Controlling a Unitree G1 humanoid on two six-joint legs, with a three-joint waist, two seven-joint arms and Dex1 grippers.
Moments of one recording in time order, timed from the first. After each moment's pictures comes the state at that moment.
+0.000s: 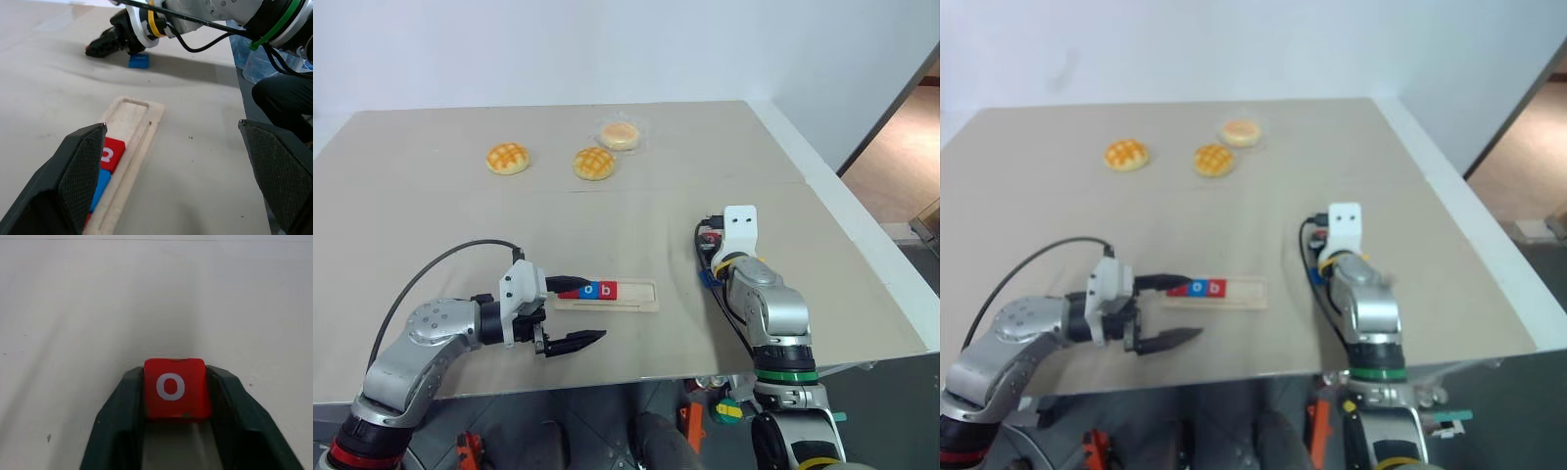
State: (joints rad) left arm -0.12 0.64 -0.04 -0.44 -0.52 0.39 -1.00; right arm -0.55 -0.16 -0.12 0.02 0.07 0.80 0.00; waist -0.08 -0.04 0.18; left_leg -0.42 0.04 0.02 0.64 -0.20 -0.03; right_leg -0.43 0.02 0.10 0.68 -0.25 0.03
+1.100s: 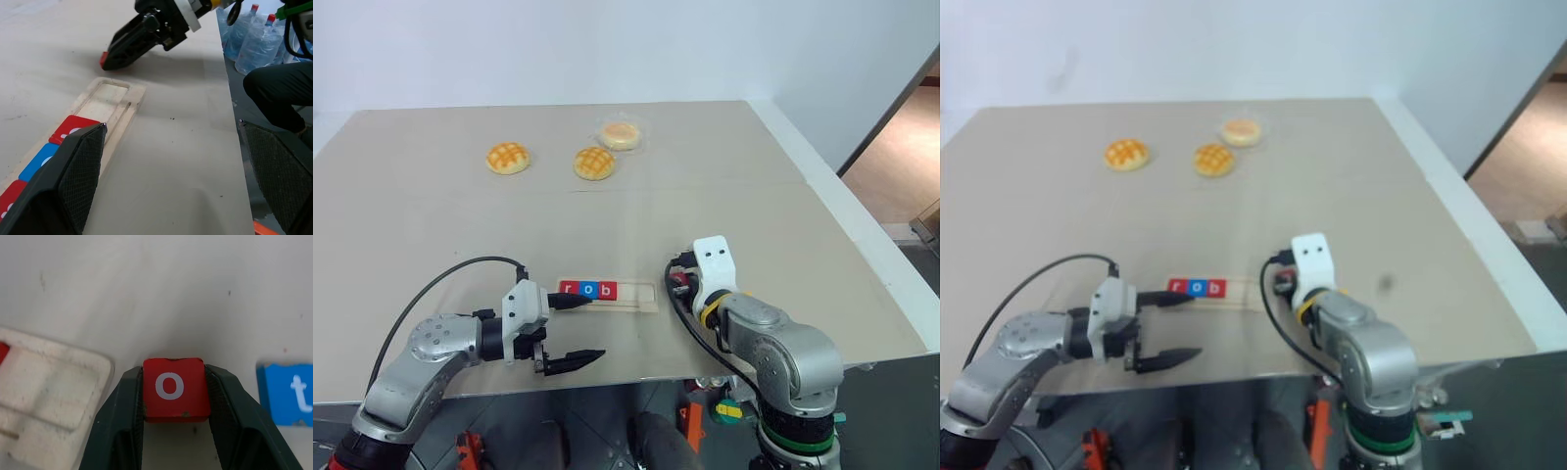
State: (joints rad) left arm -0.05 0.65 -0.07 -0.43 -0.47 0.31 -1.03; right arm -0.35 -0.13 0.02 -0.65 0.18 1.45 0.08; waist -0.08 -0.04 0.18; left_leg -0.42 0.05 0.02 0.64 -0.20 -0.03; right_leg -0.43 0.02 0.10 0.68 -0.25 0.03
